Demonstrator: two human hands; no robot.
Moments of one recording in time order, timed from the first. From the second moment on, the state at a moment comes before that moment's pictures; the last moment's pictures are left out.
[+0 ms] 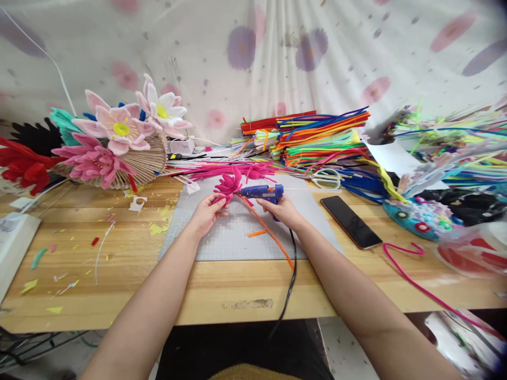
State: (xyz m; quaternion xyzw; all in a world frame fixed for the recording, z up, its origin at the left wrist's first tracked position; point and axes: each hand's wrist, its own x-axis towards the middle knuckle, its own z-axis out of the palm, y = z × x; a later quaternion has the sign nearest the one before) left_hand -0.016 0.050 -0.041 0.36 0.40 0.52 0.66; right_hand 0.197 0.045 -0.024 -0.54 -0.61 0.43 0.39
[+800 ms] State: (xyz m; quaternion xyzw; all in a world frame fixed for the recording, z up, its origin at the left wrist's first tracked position) left_hand -0.017 0.050 -0.039 0.34 0.42 0.52 0.66; right_hand 0.202 0.045 -0.021 -0.57 -0.60 0.41 0.38
